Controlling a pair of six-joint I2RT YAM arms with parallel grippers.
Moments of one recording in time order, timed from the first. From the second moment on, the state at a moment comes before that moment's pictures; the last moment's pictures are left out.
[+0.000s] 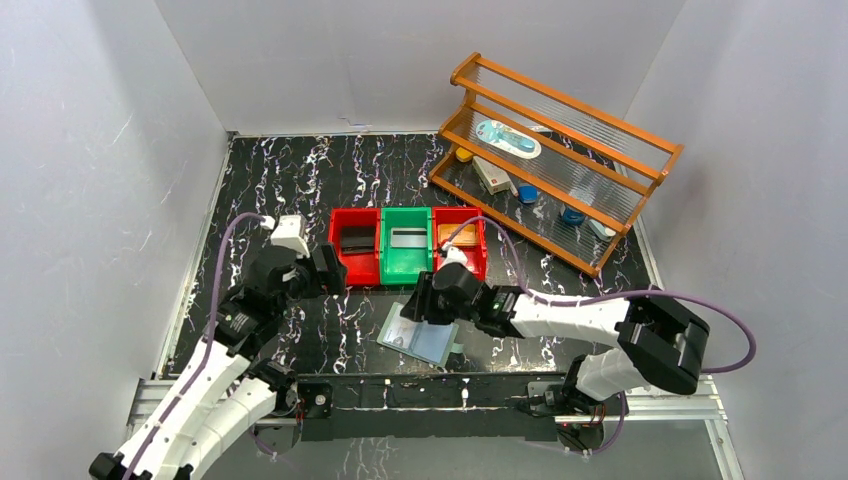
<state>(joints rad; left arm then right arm) -0.47 0.61 0.66 -0.59 -0.20 -0.39 1.09 1.38 0.69 0.03 0.06 0.99</state>
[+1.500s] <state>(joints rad) -0.69 1.22 0.66 -0.46 0.40 -0.40 1.05 1.52 0.39 0.52 -0.05 1.28</state>
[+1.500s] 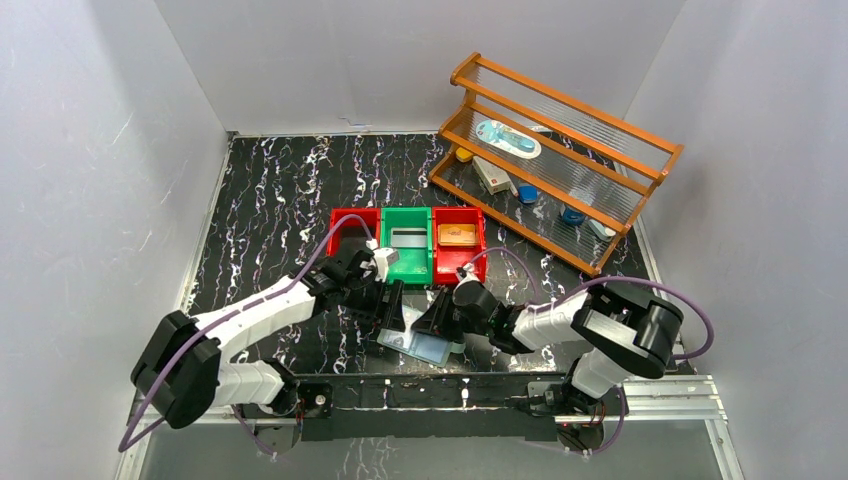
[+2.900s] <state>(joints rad) -0.76 1.34 0.65 -0.42 0.32 -0.50 1.05 1.61 0.31 0.74 -0.14 1.40</state>
